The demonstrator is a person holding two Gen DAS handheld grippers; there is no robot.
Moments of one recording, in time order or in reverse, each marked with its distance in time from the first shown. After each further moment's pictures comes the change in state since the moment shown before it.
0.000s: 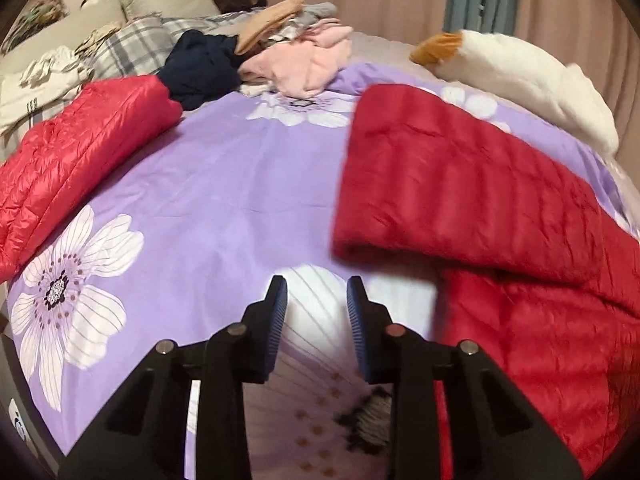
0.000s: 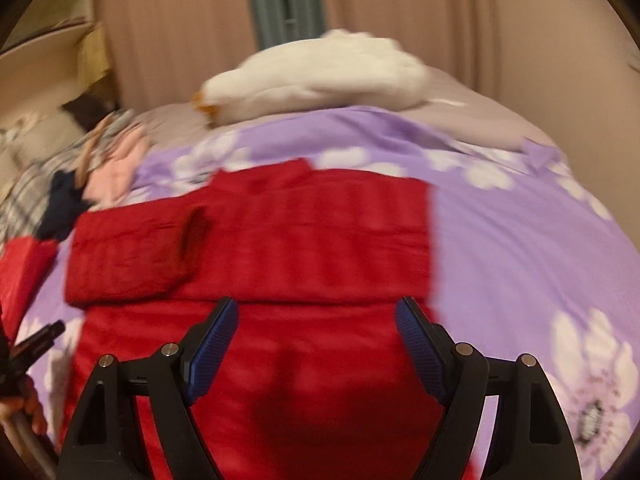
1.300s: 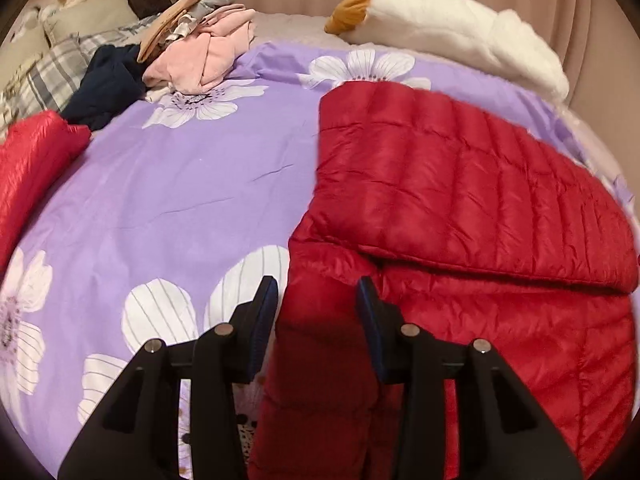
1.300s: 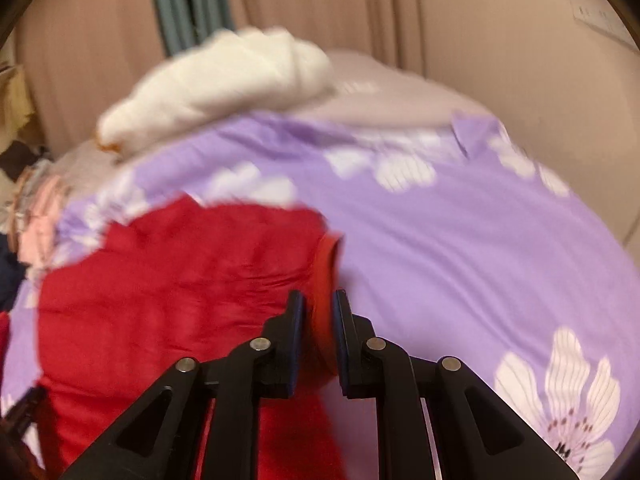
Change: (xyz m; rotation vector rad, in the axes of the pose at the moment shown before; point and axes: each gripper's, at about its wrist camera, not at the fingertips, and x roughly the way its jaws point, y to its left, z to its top) left arm 0.016 -0.101 -0.001 0.178 0.059 -0.141; right arm 0.038 -0.138 0.011 0.245 0.075 -0.269
